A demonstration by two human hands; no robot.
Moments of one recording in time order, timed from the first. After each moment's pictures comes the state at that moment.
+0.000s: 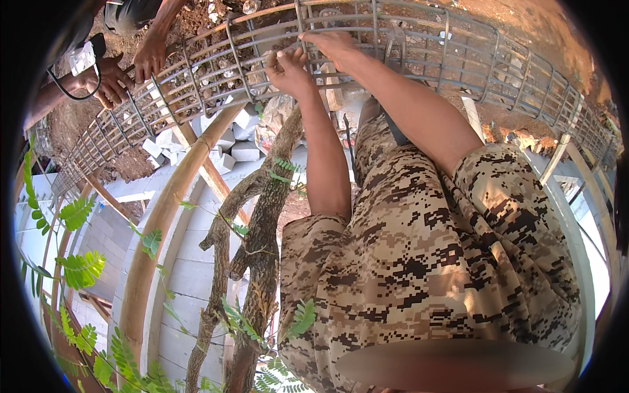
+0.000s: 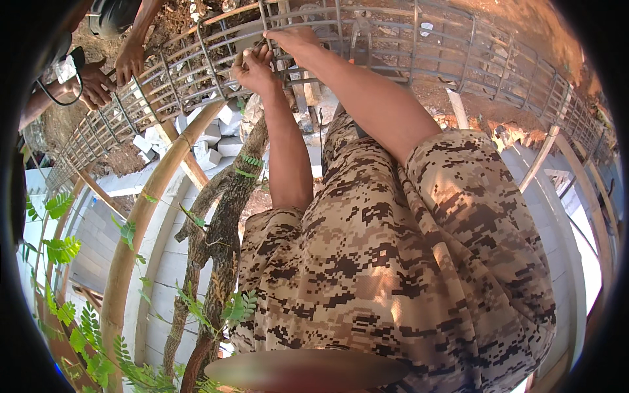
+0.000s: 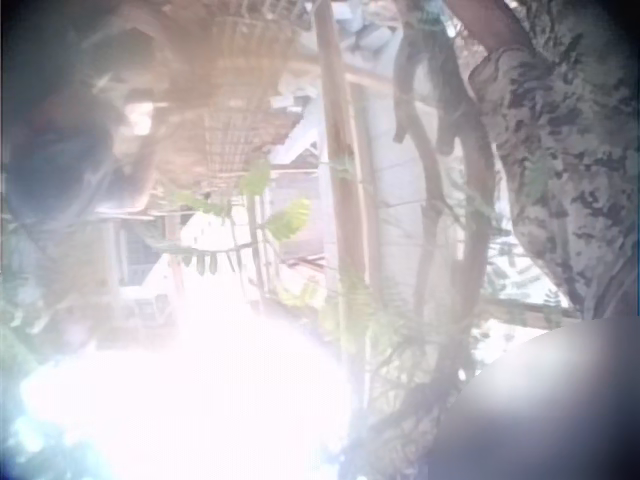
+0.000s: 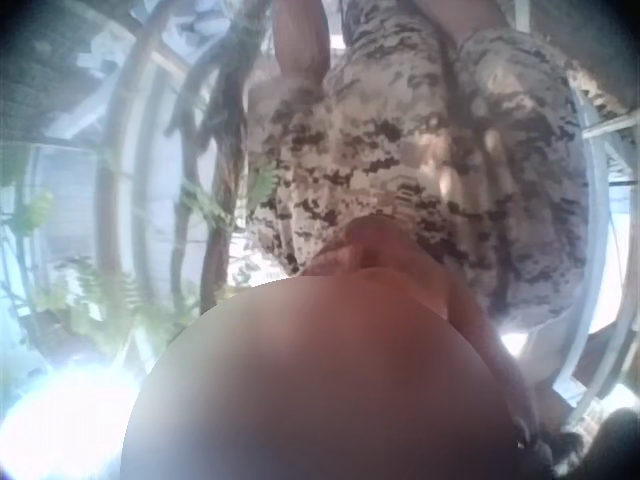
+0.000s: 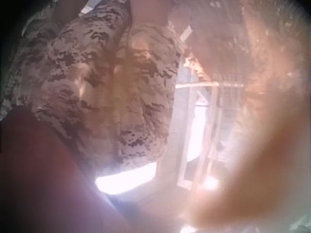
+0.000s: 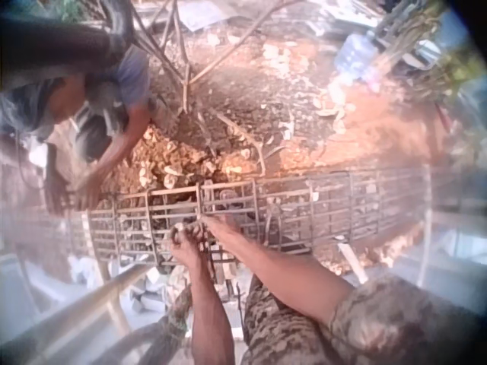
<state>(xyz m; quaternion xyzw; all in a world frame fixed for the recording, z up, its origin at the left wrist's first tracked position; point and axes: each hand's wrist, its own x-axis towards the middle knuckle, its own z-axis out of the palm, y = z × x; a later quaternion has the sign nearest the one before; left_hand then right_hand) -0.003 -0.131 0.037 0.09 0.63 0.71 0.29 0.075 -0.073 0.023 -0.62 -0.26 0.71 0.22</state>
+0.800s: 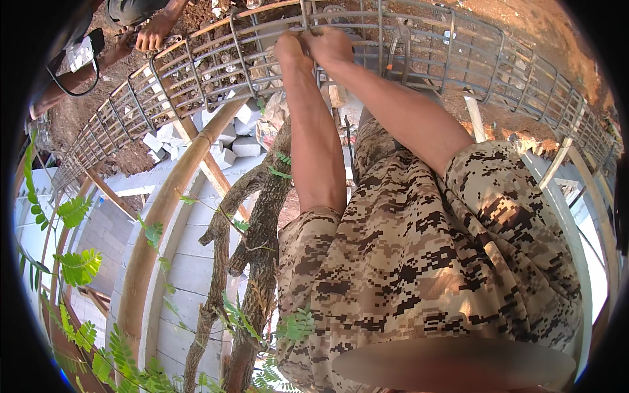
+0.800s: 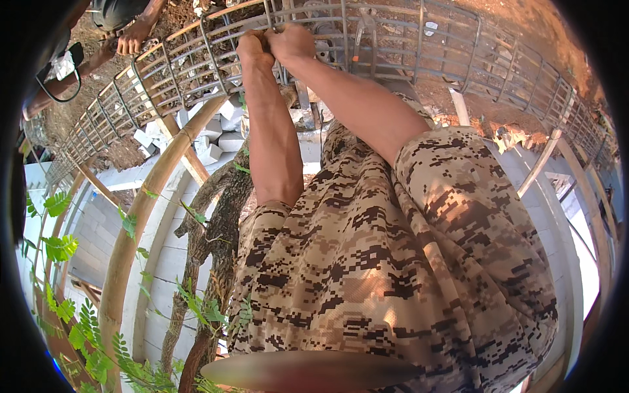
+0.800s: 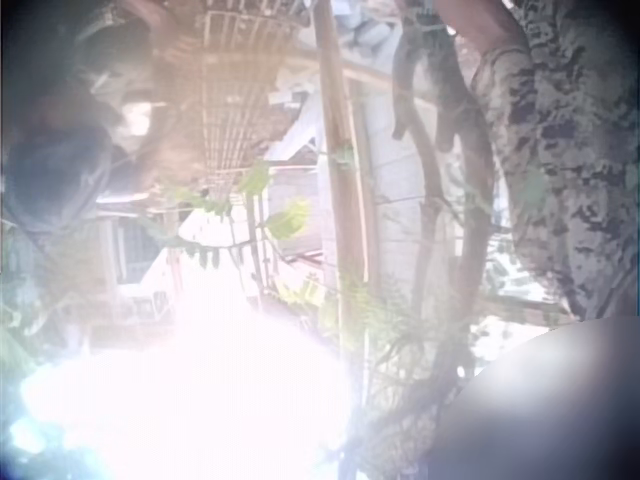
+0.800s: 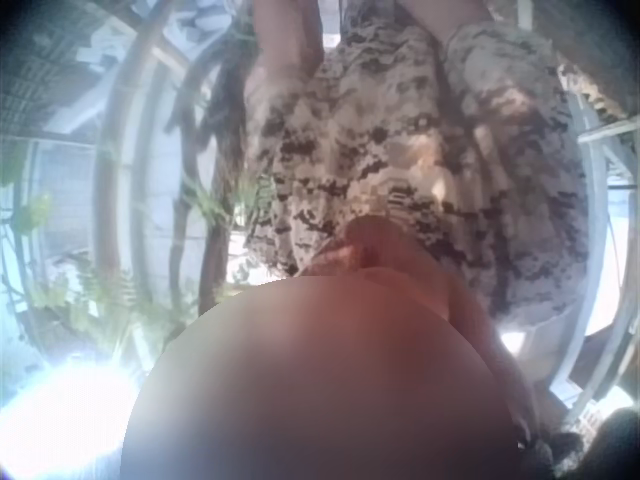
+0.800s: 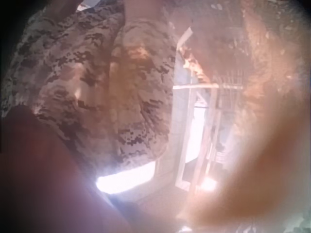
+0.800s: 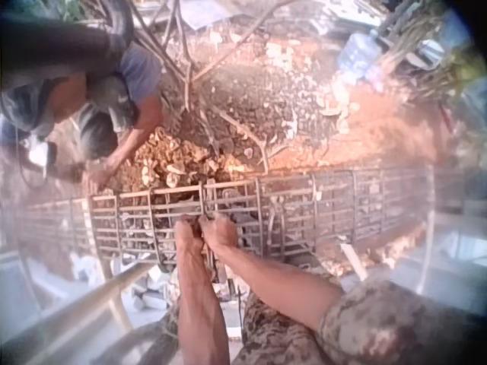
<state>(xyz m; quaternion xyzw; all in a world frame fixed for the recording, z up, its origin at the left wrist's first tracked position) -0.028 -0.077 0.030 0.00 0.68 0.57 0.46 0.067 -0.080 0.053 -0.69 -0.43 0.54 0.21</state>
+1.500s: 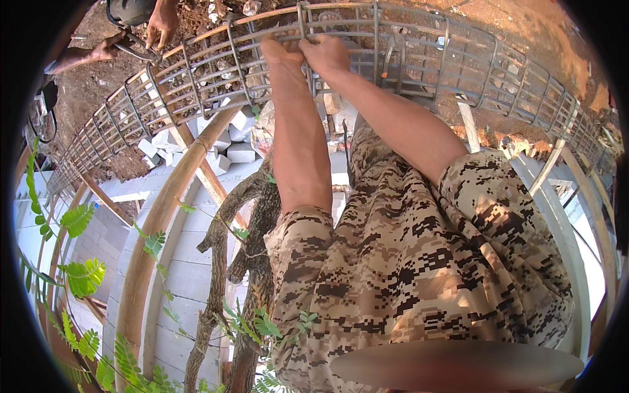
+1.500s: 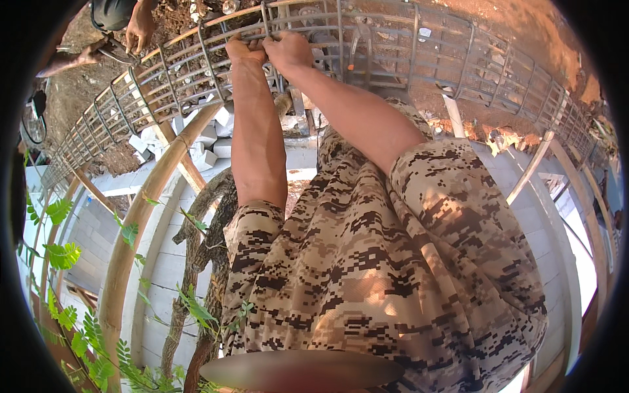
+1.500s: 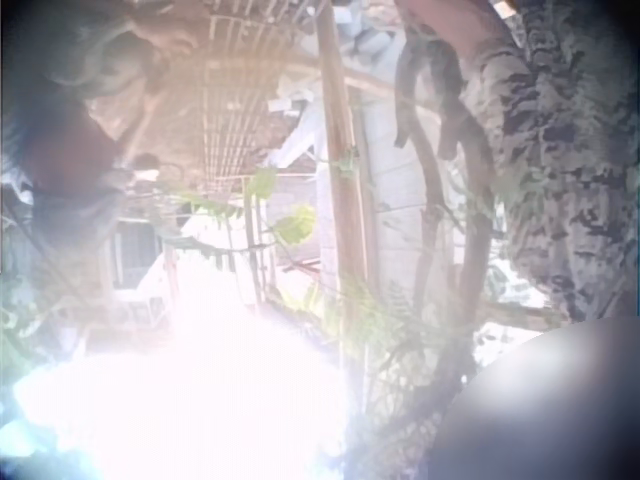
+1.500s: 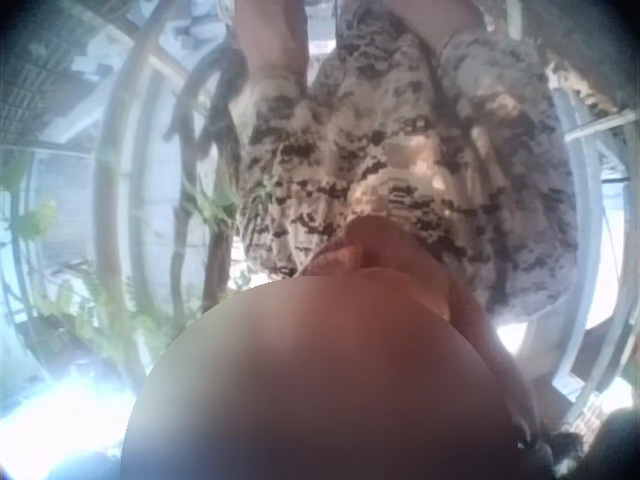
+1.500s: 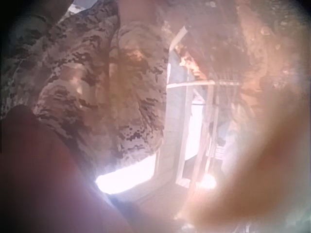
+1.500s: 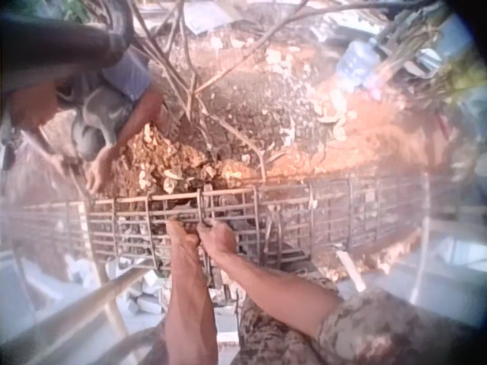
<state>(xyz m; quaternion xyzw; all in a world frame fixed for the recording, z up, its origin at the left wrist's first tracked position) -0.060 -0.052 0.019 -0.17 0.58 0.61 0.51 0.063 -0.082 0.056 -0.69 -0.44 0.54 0.18</state>
